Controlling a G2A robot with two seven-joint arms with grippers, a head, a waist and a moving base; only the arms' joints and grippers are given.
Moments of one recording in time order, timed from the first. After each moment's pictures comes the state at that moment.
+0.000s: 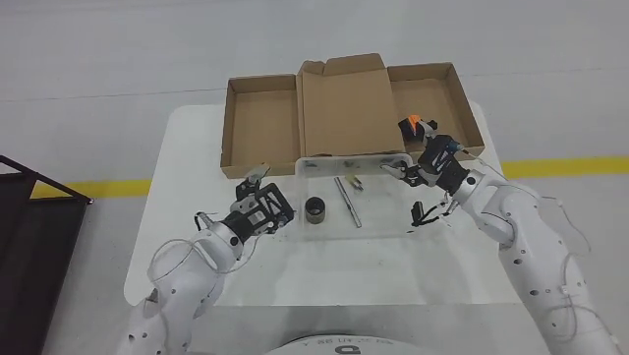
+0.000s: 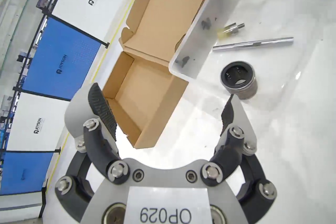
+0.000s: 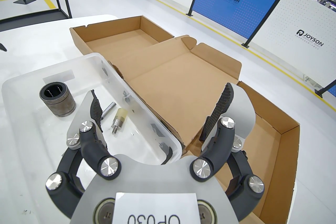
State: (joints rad) left arm 1.81 -1.14 -1.30 -2.18 1.95 -0.44 -0.26; right arm -1.54 -1.05 1.45 -1.73 -1.31 -0.63 -0.03
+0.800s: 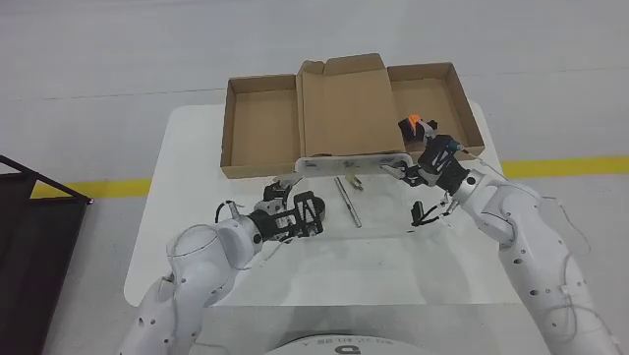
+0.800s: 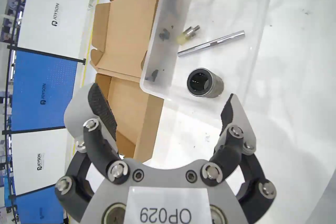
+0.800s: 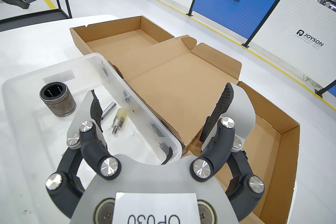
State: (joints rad) left arm 1.63 -1.15 -1.18 -2.19 1.86 -0.75 -0.51; right arm -1.54 -1.05 1.45 -1.73 -1.31 -0.63 -0.03
